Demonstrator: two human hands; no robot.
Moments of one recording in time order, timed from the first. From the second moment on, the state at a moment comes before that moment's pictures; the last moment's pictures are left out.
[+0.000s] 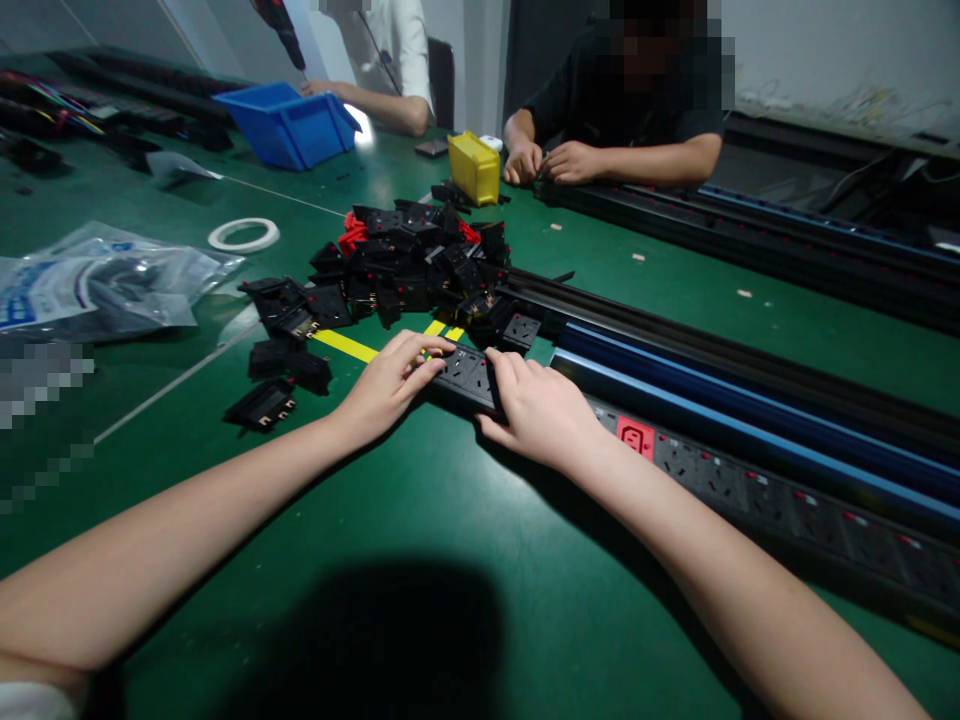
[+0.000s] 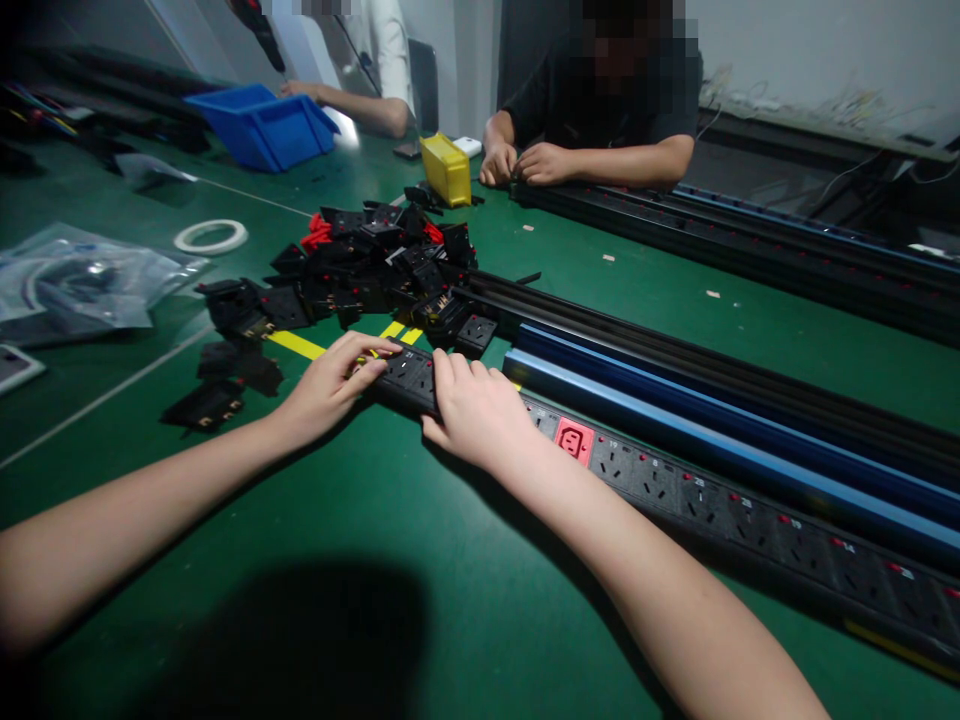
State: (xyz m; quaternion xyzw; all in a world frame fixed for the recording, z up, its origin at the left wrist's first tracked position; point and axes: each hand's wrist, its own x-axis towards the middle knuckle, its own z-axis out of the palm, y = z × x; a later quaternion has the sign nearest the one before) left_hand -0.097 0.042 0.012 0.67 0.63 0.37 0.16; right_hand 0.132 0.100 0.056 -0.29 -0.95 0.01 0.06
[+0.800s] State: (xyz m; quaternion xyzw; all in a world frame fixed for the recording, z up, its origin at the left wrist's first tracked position) left_hand -0.103 0.044 0.009 0.50 0.64 0.47 0.35; right_hand 0.133 0.102 0.054 -0.27 -0.96 0.03 0.07
